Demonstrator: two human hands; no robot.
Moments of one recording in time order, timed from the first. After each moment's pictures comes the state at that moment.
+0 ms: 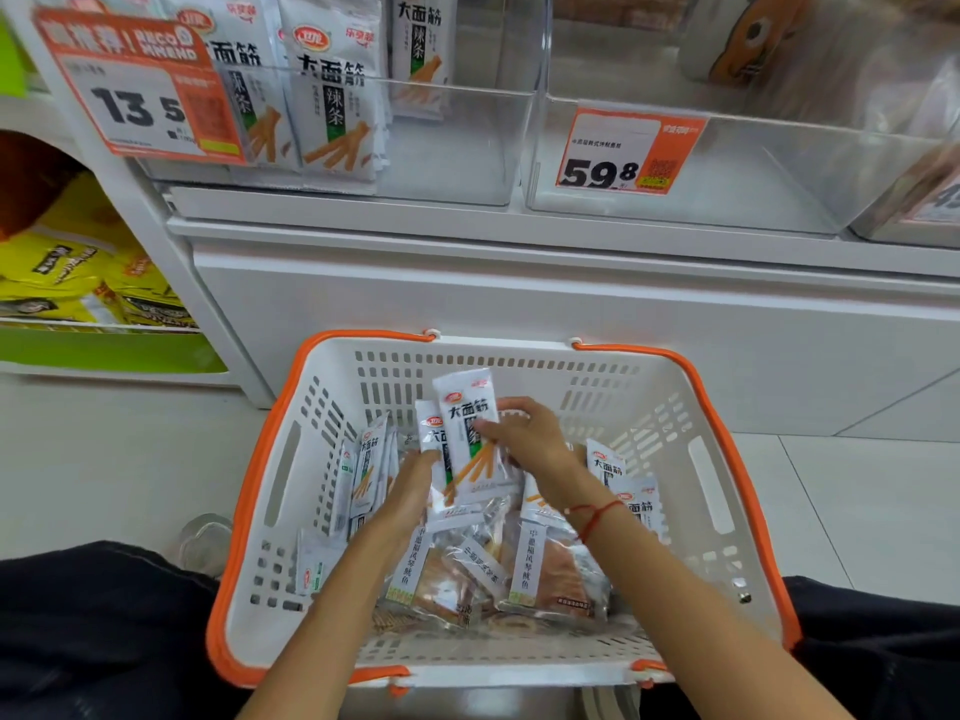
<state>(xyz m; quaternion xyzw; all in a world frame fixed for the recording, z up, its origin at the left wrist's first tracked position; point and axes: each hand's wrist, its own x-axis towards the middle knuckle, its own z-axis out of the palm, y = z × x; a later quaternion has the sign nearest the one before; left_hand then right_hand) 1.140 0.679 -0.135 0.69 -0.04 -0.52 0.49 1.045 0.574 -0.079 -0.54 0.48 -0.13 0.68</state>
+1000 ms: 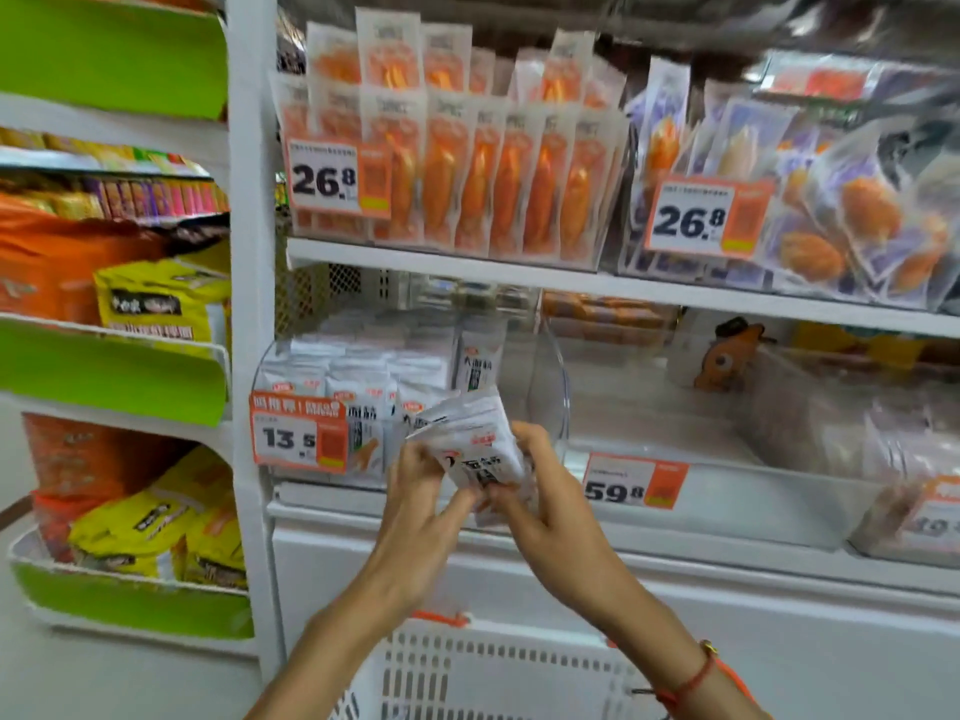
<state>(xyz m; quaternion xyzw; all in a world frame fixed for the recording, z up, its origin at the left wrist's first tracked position) 1.210 0.654 0.109 0.65 -0.43 -0.12 0.62 1.104 0.563 0.128 -0.86 0.09 -0.34 0.37</state>
